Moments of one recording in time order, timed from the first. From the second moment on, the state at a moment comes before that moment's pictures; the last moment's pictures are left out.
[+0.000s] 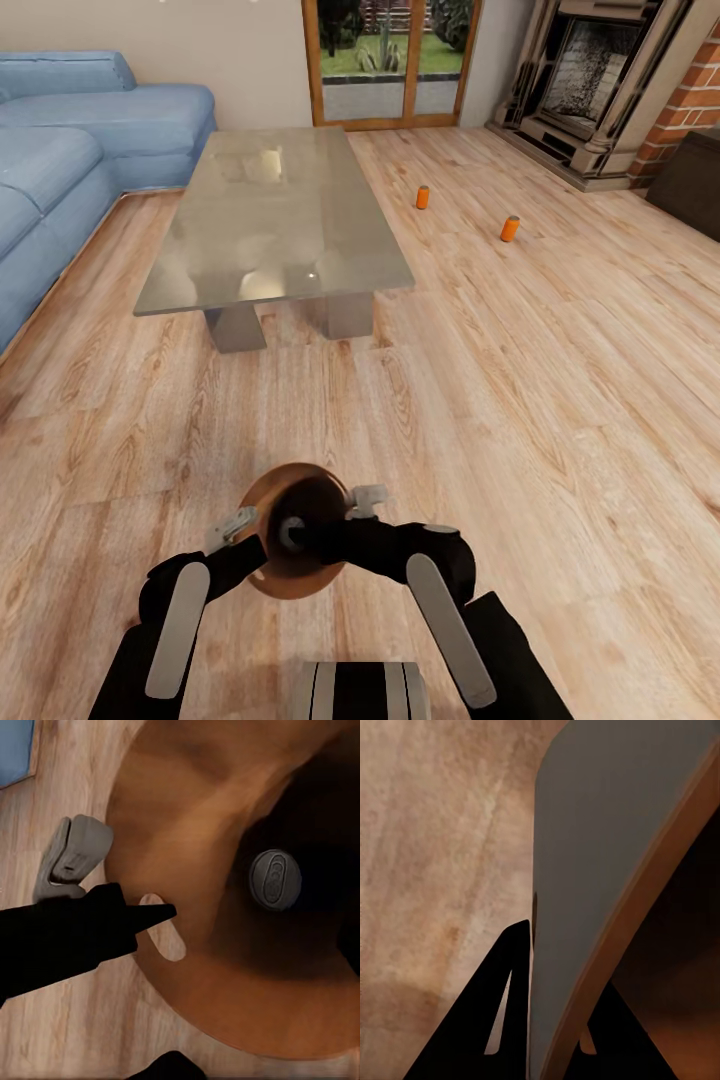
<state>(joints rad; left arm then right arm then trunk) -0.29 -0.16 0.14 -1.50 0.57 0.89 0.43 -0.39 0.17 0.43 -1.59 -0.56 0.94 -0.06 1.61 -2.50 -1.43</state>
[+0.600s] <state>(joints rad) -0.29 -0.17 0.13 -1.51 0.57 0.90 0.43 -0.14 -0.48 0.06 -1.57 -0.73 0.97 0.59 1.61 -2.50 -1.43</state>
